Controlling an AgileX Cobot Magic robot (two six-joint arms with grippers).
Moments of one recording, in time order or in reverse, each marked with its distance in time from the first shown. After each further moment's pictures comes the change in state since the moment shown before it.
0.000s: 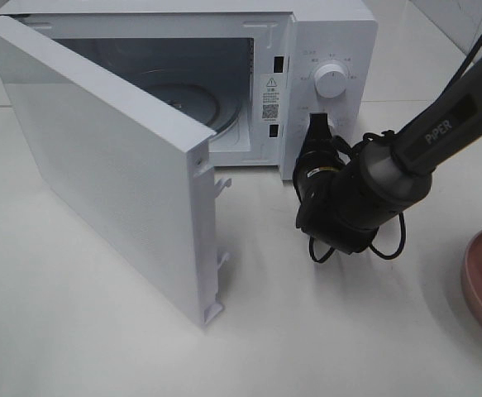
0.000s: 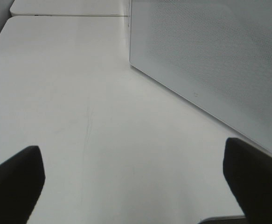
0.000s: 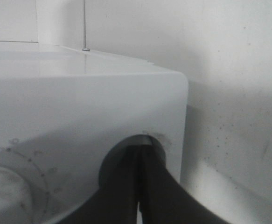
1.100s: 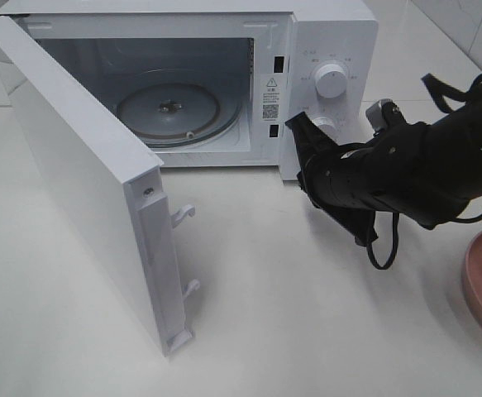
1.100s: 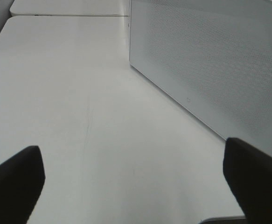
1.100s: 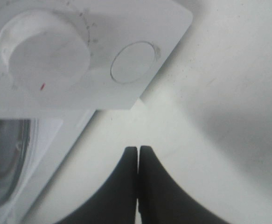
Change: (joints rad) left arm 0.000 0.000 0.000 0.000 0.000 0.000; right arm -0.024 -0.366 0.206 -0.045 0.486 -0.575
